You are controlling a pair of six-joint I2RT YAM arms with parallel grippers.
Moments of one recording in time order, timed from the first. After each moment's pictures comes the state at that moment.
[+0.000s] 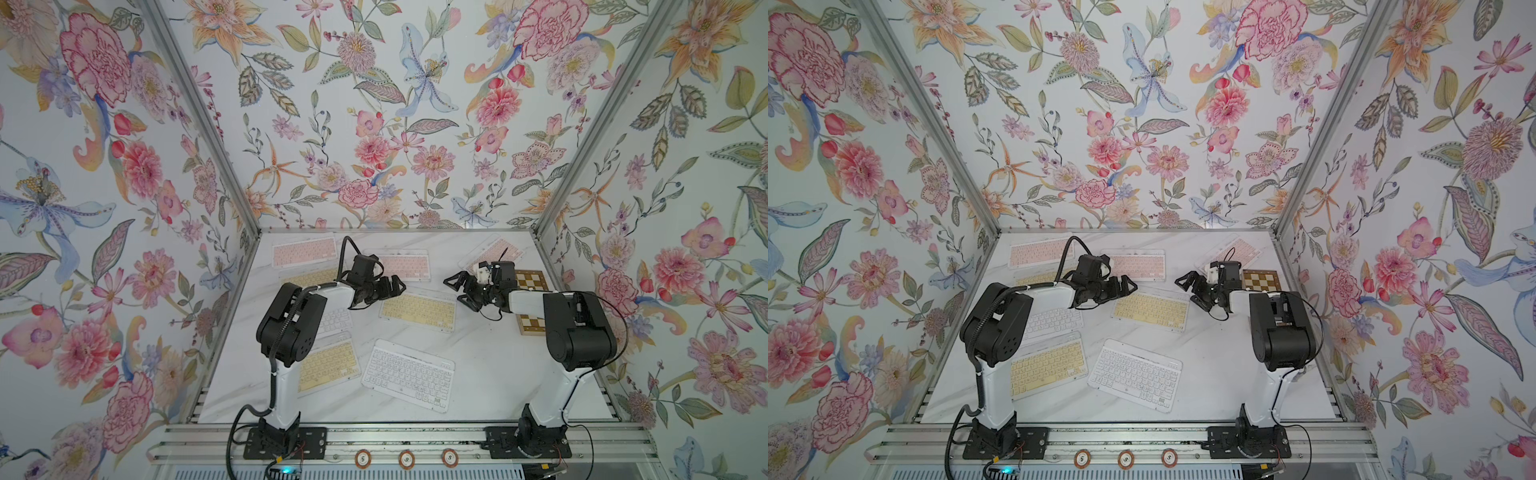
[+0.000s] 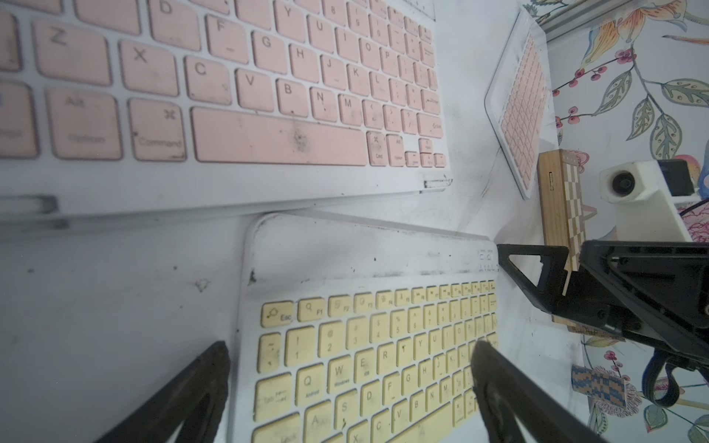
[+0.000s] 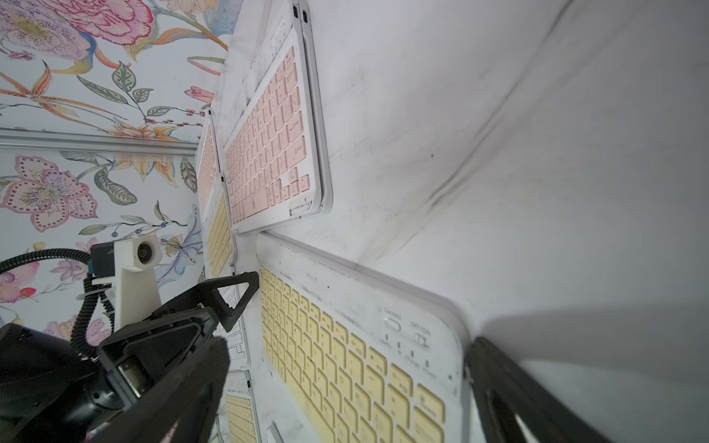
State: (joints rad) left arm -0.46 2.04 1.23 0.03 0.40 -0.63; right arm 0.11 1.89 0.97 0.14 -0.66 0.74
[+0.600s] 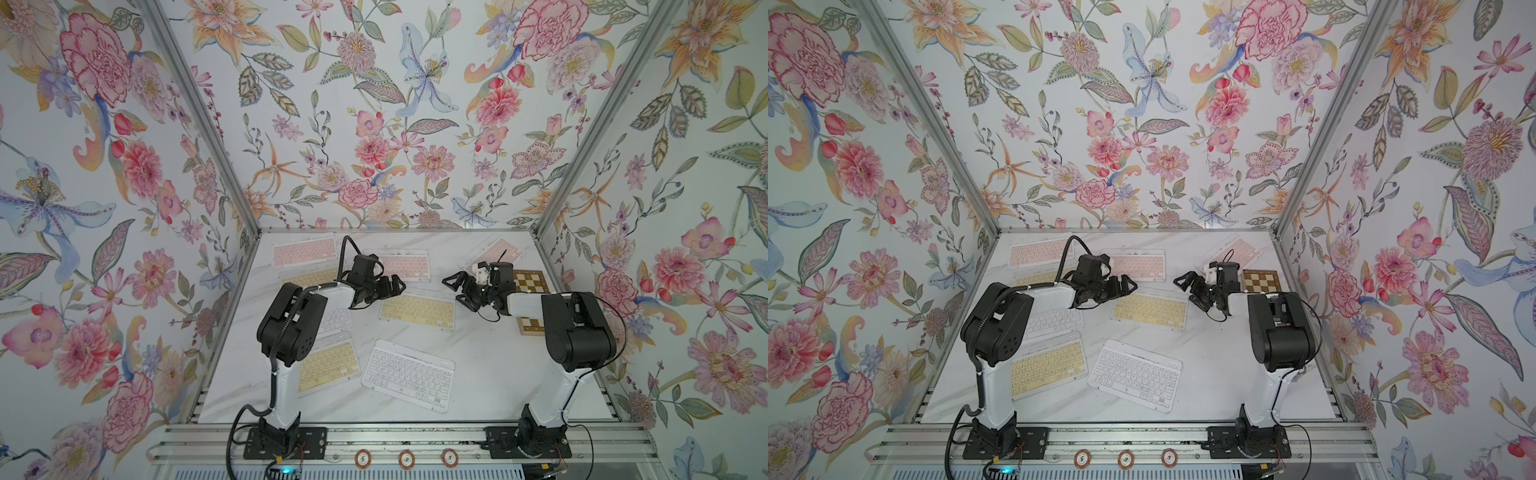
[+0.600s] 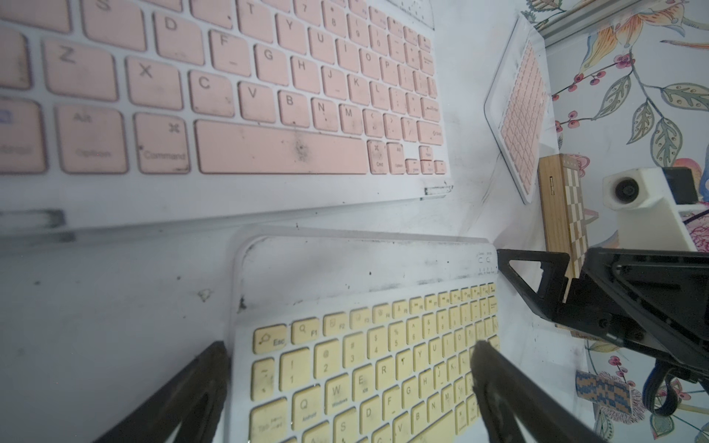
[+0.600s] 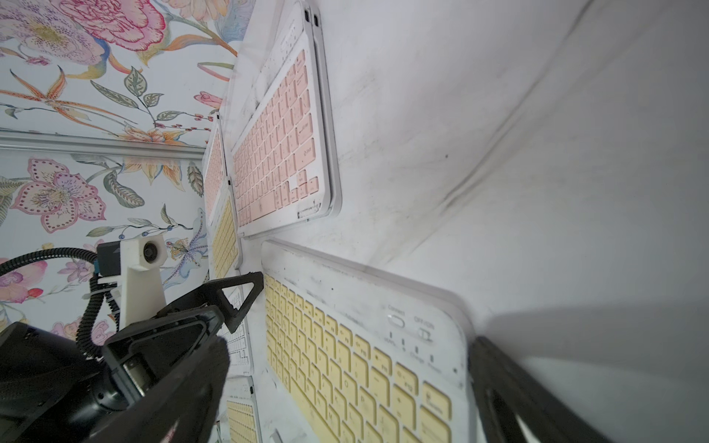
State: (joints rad) left arm -0.46 2.04 1.23 0.05 0.39 -0.63; right arm 0.12 1.87 0.93 0.21 -0.65 0.78
